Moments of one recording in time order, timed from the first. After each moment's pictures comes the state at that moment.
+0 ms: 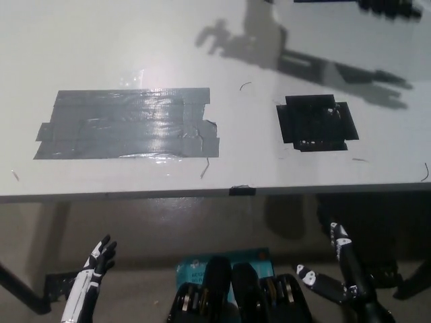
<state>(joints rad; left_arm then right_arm) 0.04 0.17 0.00 0.22 0.06 -0.29 -0.03 -0.01 -0.05 0.11 0.10 -0.16 -0.21 -0.01</state>
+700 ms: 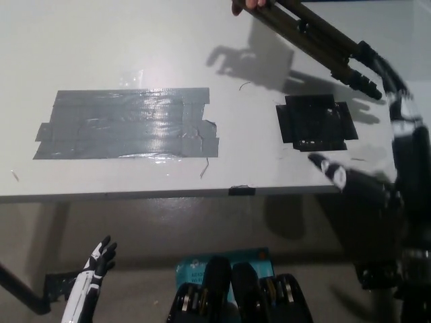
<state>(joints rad) 0.05 0.17 -0.01 0.21 0.07 -0.29 -0.03 -0.35 -0.08 0.05 -0.46 -0.60 -0.05 0.04</state>
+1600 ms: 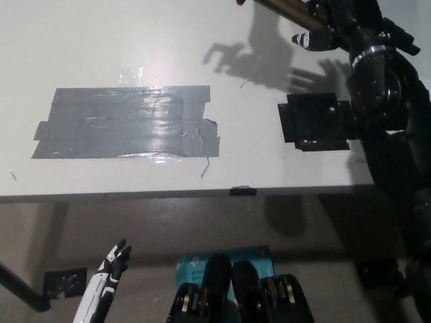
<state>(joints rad) 0.04 0.18 -0.05 0.24 0.09 -0.31 -0.05 -1.00 -0.17 0.11 0.41 -0.78 0.25 0.14</state>
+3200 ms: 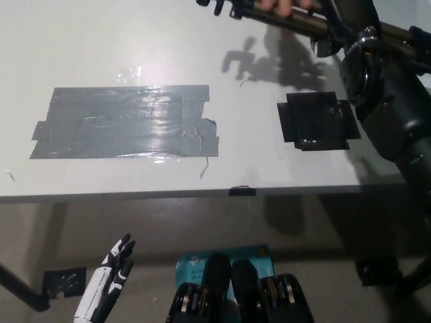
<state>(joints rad) 0.02 0.19 -0.06 0.24 0.13 -0.31 -0.06 -1.17 -0.26 0.40 0.85 -0.78 0.22 0.00</state>
